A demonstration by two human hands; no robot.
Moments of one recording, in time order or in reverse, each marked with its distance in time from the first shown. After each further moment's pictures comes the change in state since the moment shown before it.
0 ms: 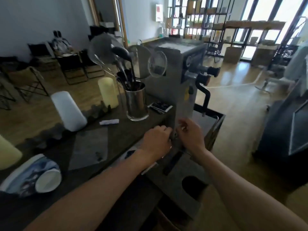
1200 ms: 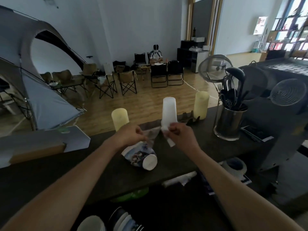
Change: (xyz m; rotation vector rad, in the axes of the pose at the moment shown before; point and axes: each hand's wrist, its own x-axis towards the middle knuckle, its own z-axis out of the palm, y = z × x) left_hand -0.216 -0.209 -0.211 -0.286 -0.049 -0.957; right_hand -0.051 -0.267 0.160 0.349 -0.691 -0.202
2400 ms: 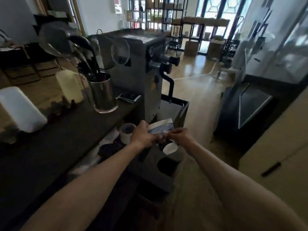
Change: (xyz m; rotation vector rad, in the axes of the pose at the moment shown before) left_hand -0.045 0.251 0.312 -0.309 -0.386 0.521; right_hand -0.234 0.174 -0.214 0.192 0.711 0.724
